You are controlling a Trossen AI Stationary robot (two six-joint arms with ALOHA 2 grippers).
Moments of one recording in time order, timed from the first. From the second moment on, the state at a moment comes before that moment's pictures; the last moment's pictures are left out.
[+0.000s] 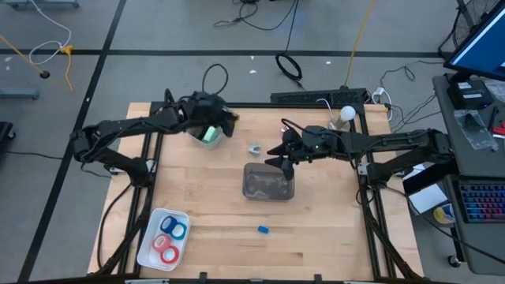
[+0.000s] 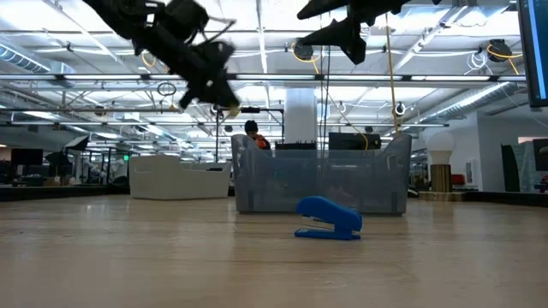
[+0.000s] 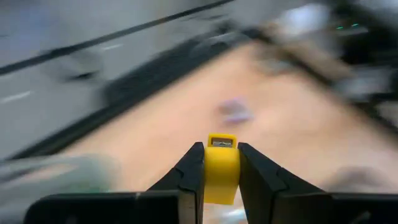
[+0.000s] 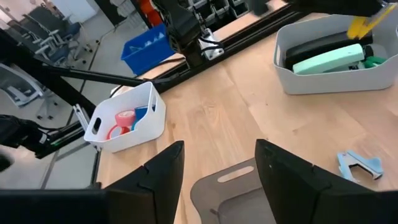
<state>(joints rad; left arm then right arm) 0.50 1.36 0.92 -0.03 0.04 -0.33 -0.04 1.29 1.01 -0.11 -0.03 0.48</state>
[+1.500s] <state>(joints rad) 0.65 1.60 0.92 -0.09 -0.16 -0.30 -0.09 1.29 1.01 -0.10 -0.03 0.48</state>
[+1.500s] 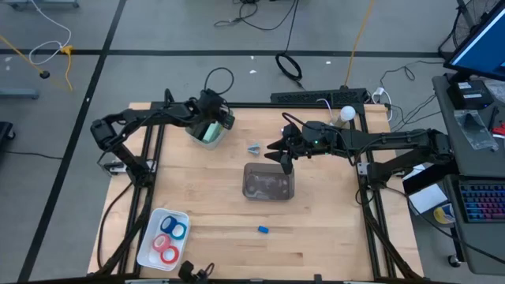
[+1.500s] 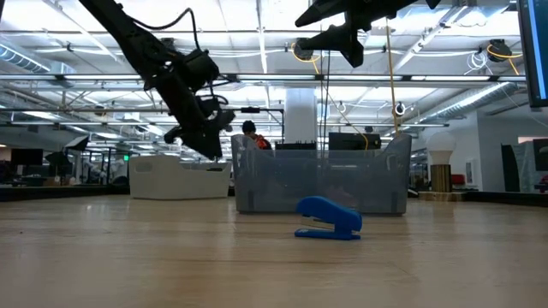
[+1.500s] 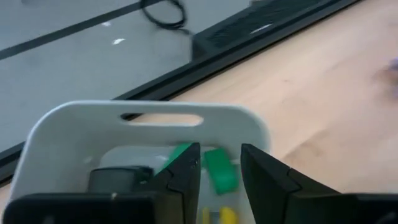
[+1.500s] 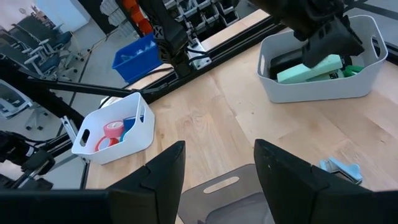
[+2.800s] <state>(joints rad) -0.28 1.22 0.92 -0.16 -0.16 -0.14 0.09 1.25 1.01 -0.24 -0.24 0.31</state>
